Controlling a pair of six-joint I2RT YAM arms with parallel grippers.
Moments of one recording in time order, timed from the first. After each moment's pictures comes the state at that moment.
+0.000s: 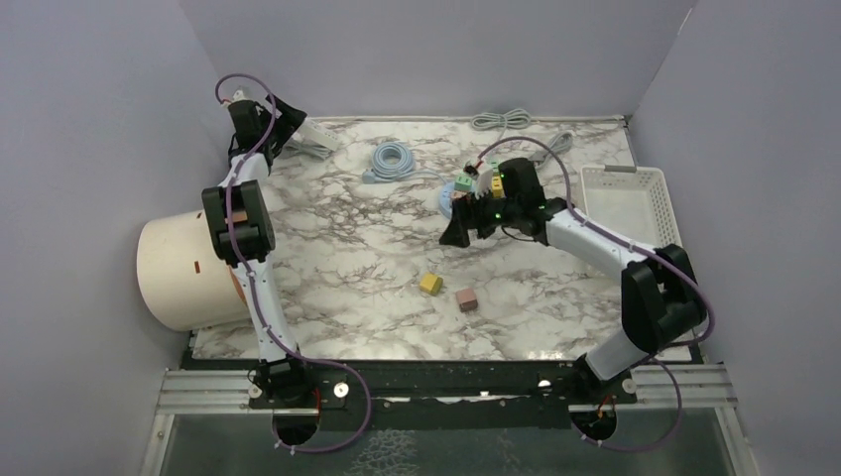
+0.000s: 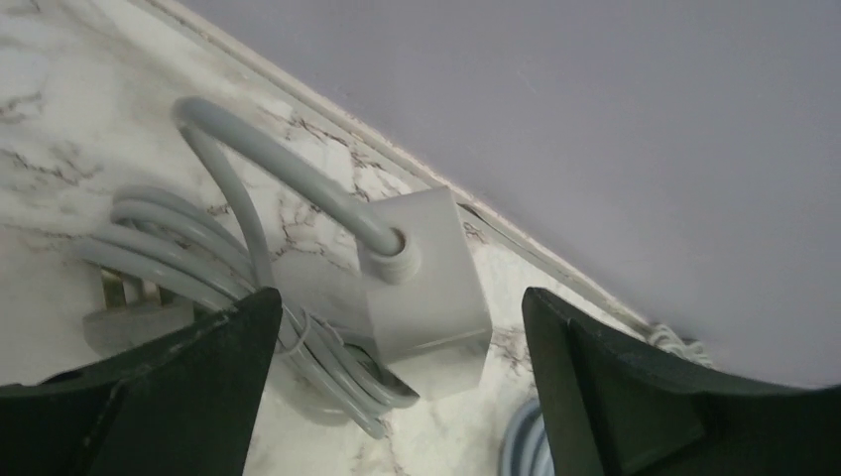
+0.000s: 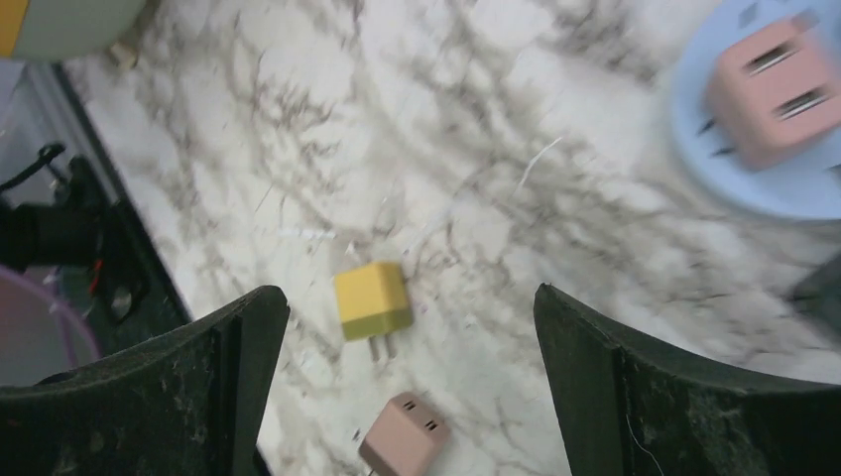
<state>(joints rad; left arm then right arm) 0.24 2.36 1.87 0.18 0.33 -0.72 0.48 1.61 1.03 -0.18 -0.65 0.11</state>
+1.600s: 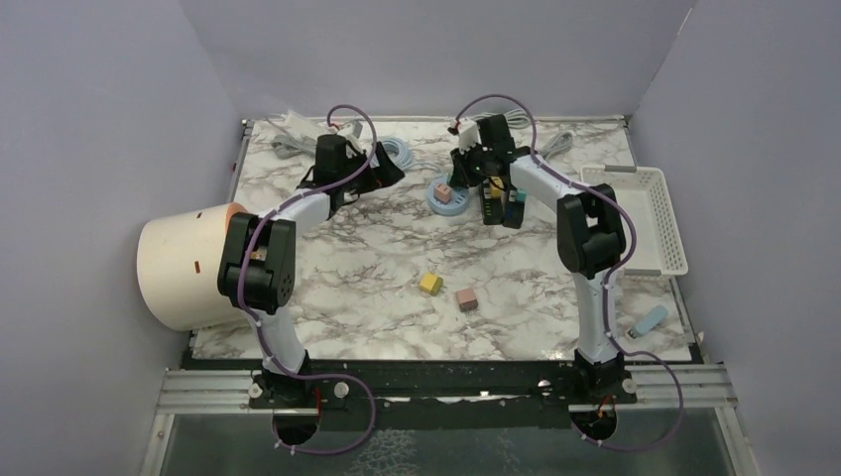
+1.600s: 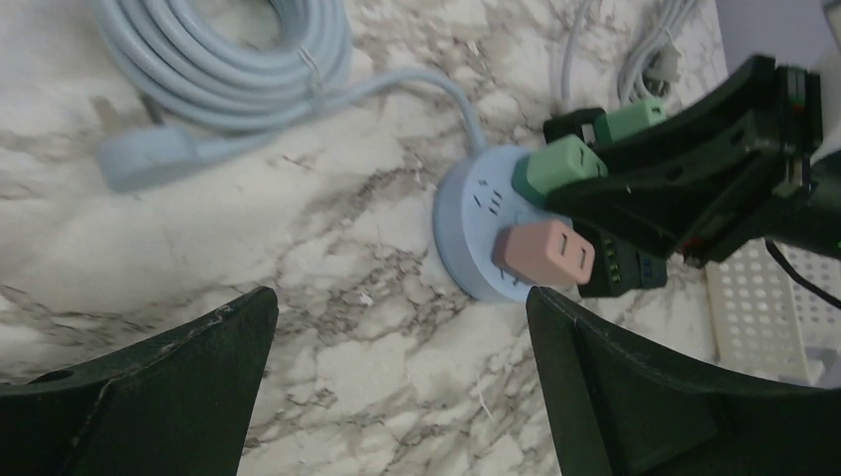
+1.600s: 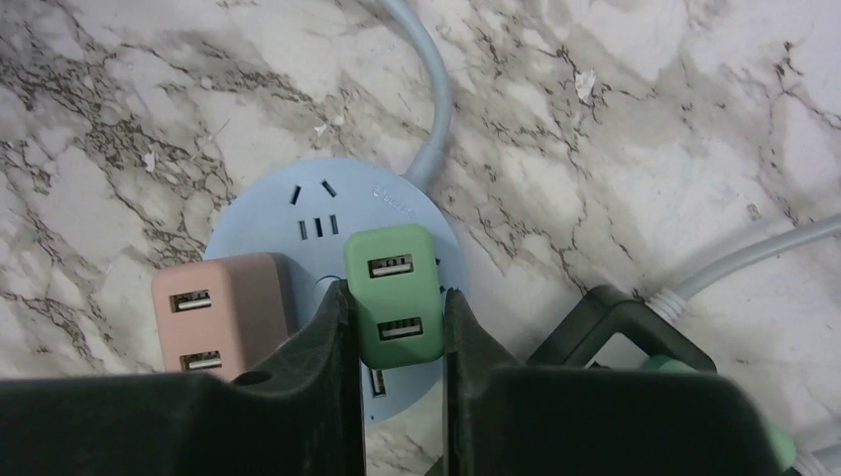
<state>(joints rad) -0.17 1.83 1.22 0.16 0.37 -0.48 0.38 2.19 1.72 -0.30 -0.30 -0.20</state>
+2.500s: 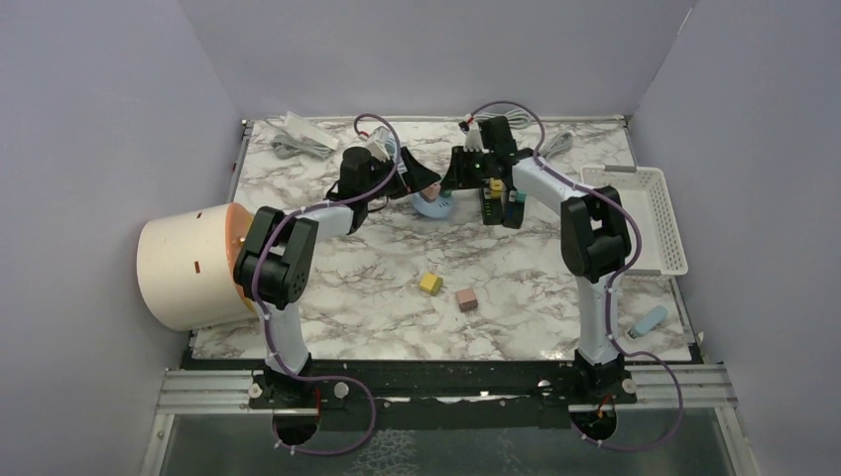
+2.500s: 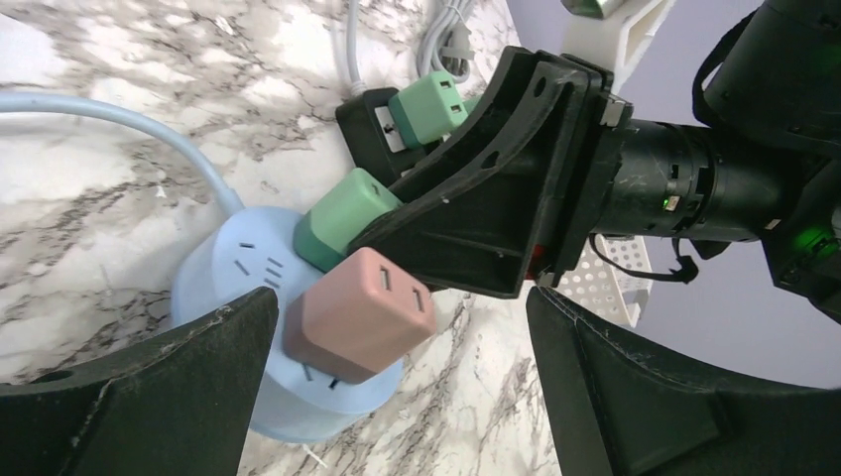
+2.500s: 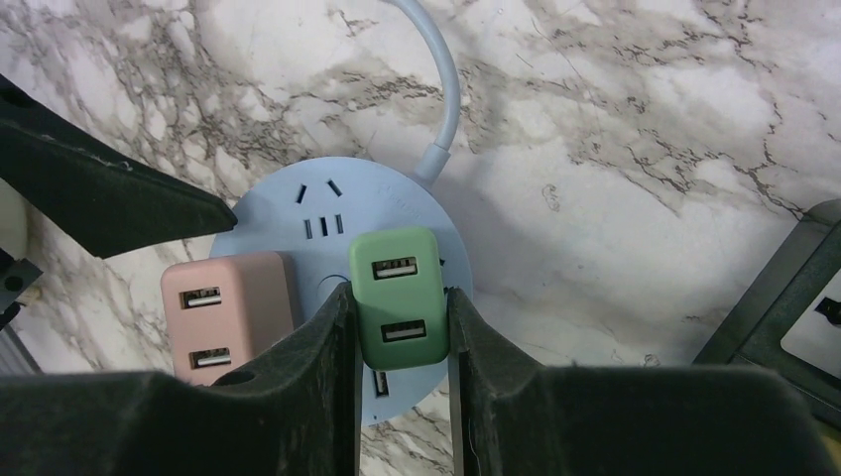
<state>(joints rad) -0.33 1.91 1.10 0.58 0.54 -0.78 0.38 2.15 1.68 -0.28 -0.44 0.26</state>
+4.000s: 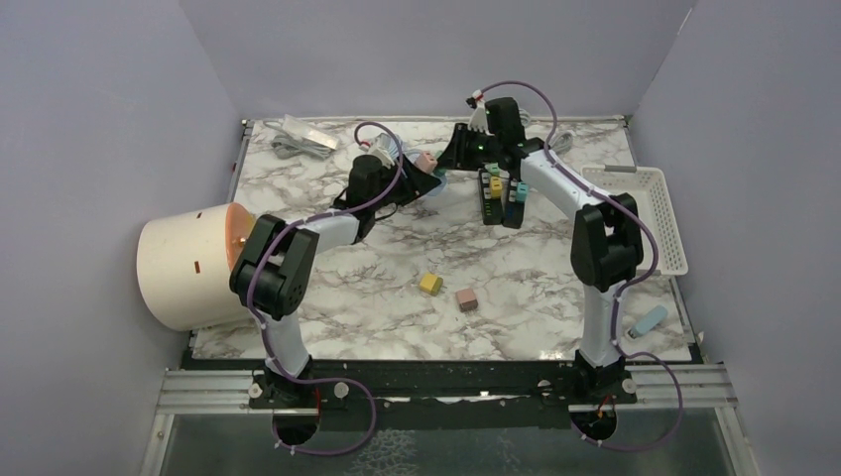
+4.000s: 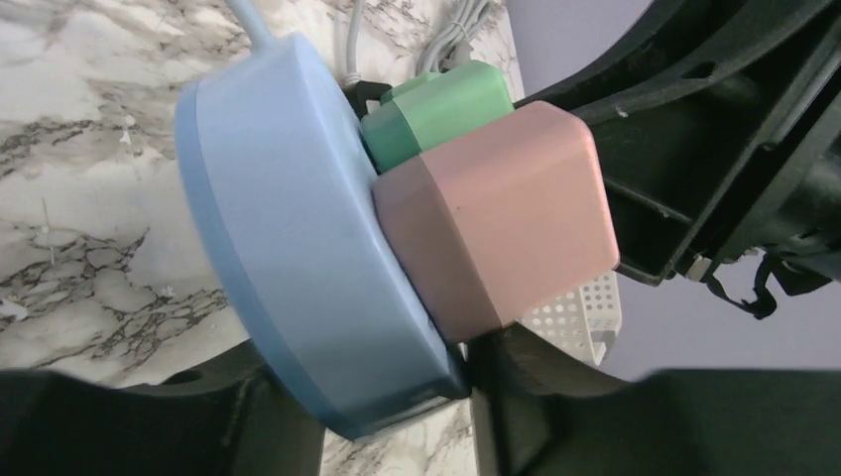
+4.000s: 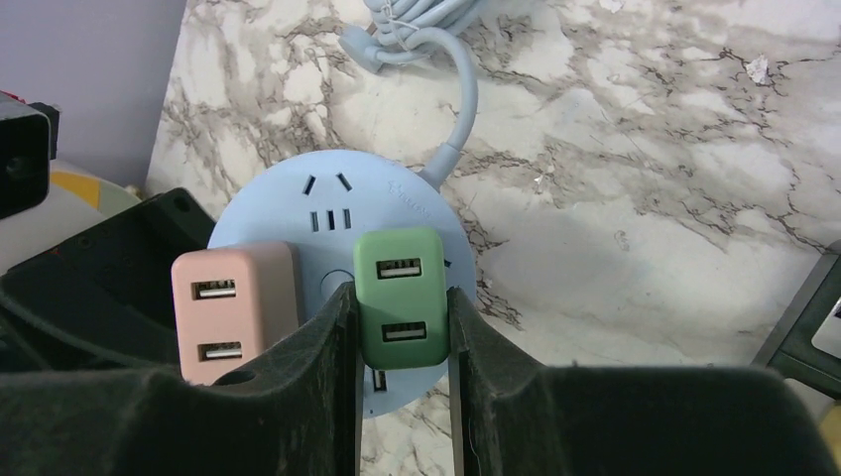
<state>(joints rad) -0.40 1.83 1.03 0.55 0.34 -0.89 0.39 2.05 1.73 -0.25 -0.46 0.42</state>
